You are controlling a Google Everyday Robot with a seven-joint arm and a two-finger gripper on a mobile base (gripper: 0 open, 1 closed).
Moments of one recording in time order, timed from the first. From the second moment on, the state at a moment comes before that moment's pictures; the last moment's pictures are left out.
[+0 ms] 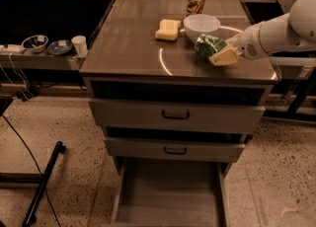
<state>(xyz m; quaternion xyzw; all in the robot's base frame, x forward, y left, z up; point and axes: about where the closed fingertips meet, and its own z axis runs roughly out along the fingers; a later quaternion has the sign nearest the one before) 0.691 -0.214 0.854 -0.41 0.81 0.11 0.41</state>
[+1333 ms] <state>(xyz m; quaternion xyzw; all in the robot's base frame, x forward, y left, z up) 0.690 -0.213 0.855 -0.42 0.80 0.10 0.41</state>
